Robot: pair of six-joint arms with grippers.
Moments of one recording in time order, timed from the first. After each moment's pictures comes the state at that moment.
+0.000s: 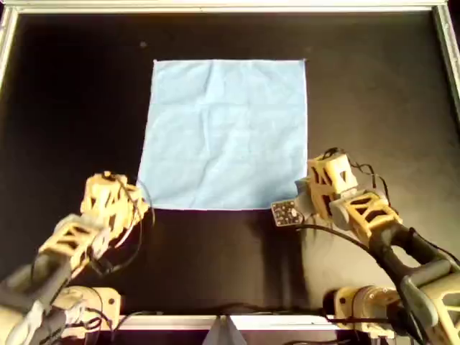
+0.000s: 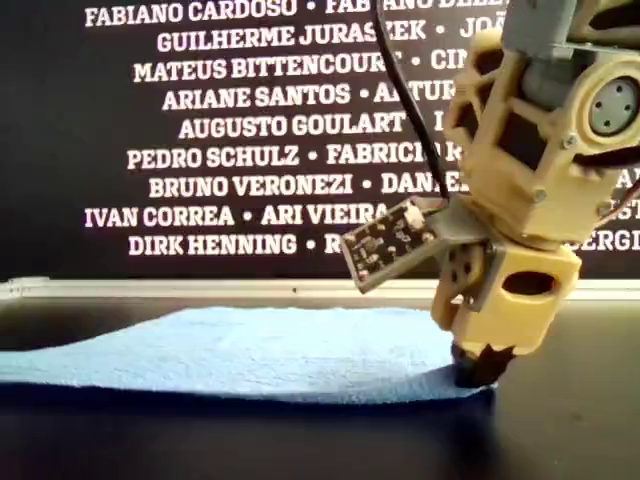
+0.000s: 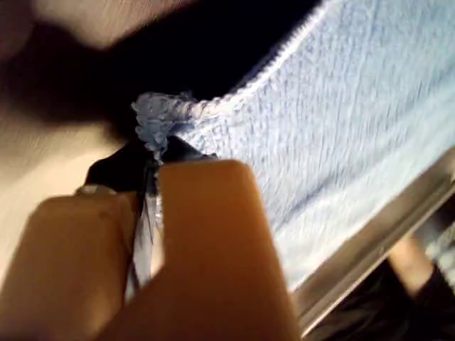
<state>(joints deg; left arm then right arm) -19.4 118.7 153.2 9.2 6.9 1.2 24.9 96.2 126.5 32.6 -1.8 8.2</state>
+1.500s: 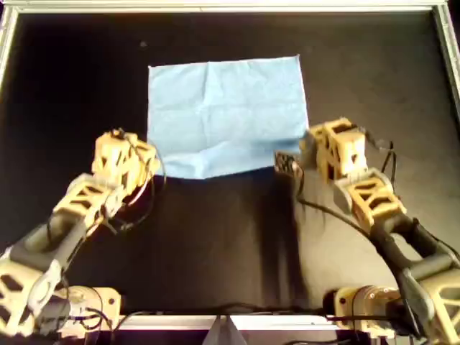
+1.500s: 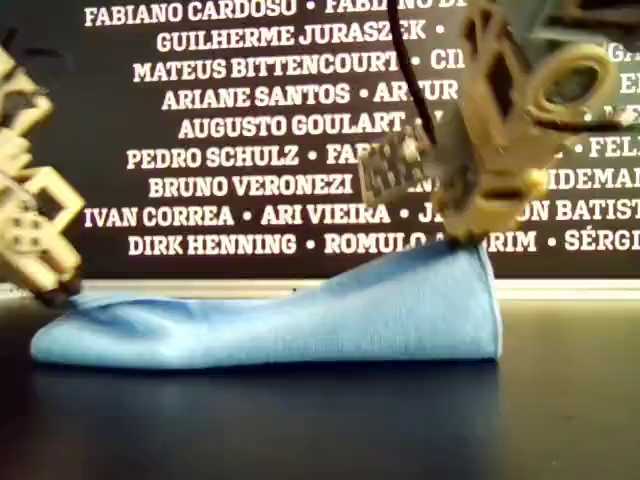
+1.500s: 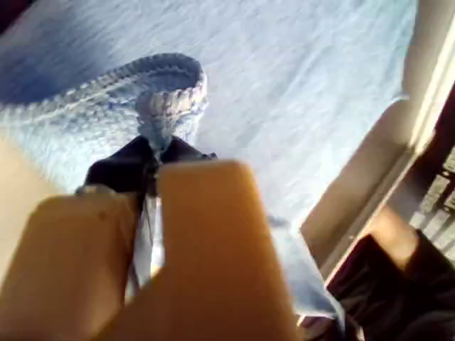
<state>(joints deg) -18.1 95.9 121.7 8.7 6.2 7.8 22.4 92.4 113.7 12.0 8.3 7.6</state>
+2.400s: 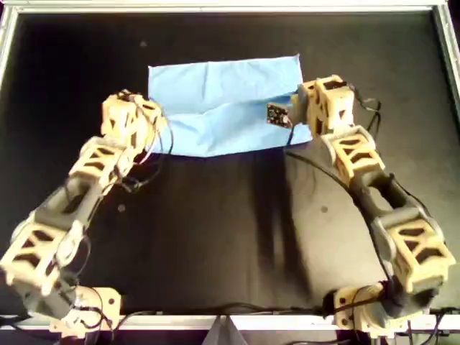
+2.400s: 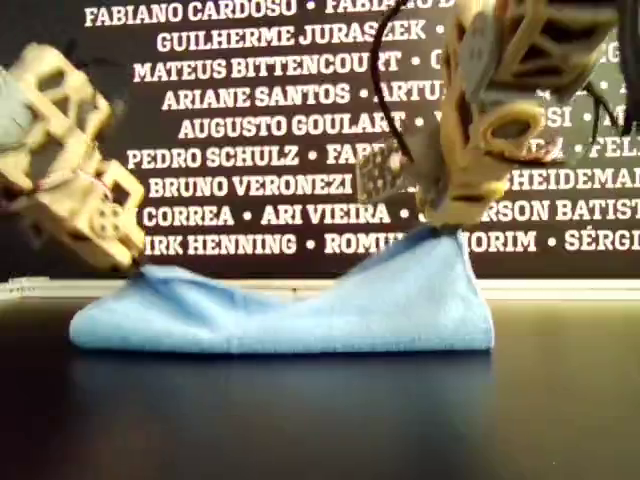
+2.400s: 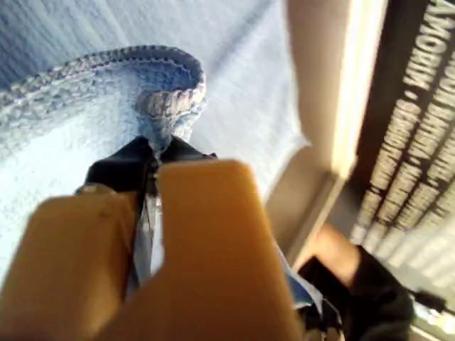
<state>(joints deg) -15.9 71.8 90.6 8.7 6.1 7.8 19.3 62.8 77.5 12.0 8.3 7.5</state>
